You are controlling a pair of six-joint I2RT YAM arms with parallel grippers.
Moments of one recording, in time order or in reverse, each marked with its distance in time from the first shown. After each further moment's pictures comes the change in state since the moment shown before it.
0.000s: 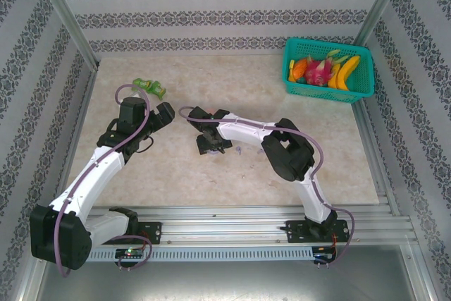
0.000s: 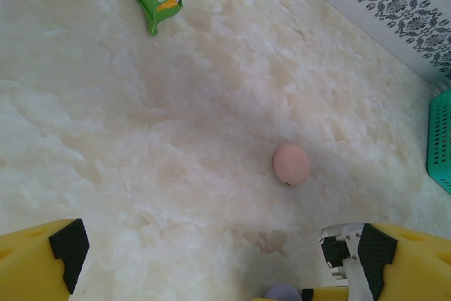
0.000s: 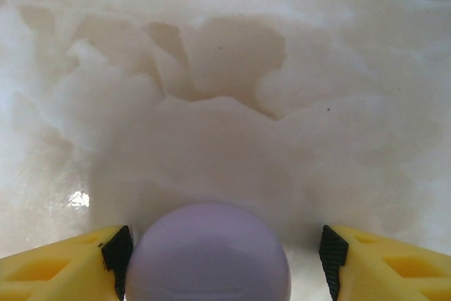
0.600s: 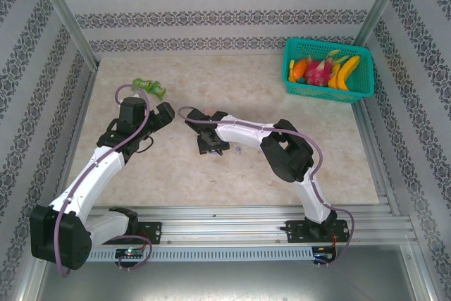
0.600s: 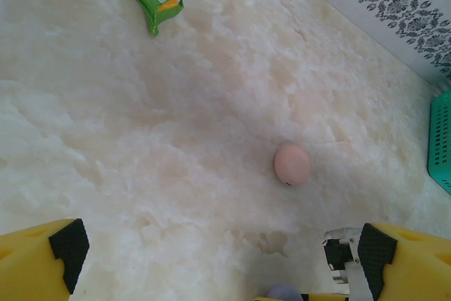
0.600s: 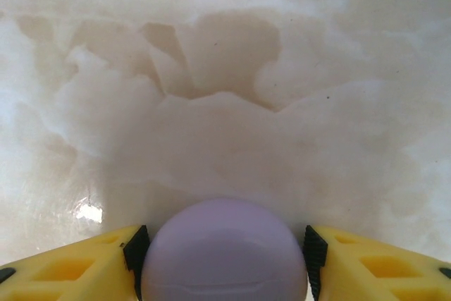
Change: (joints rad) left arm 0.000 0.000 0.000 0.000 -0.002 0.000; right arm 0.022 0.002 0.000 0.002 0.030 0.080
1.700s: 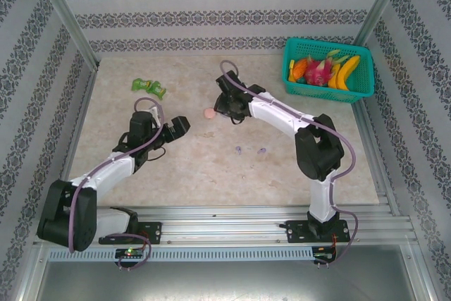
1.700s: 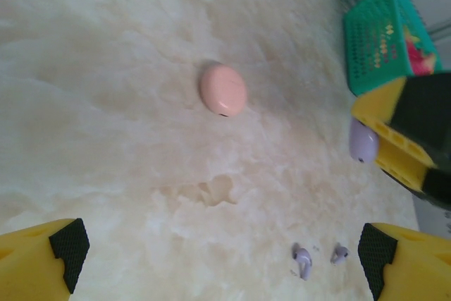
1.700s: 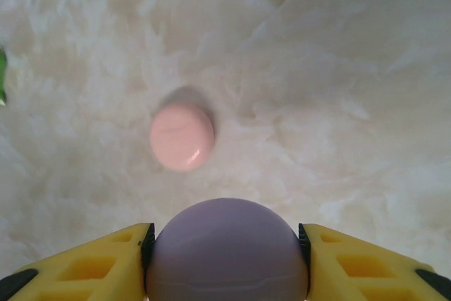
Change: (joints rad) left arm -0.016 0.156 -0.279 0.553 0.366 0.001; right arm -0.265 -0.201 -0.026 0.191 -0.098 0.267
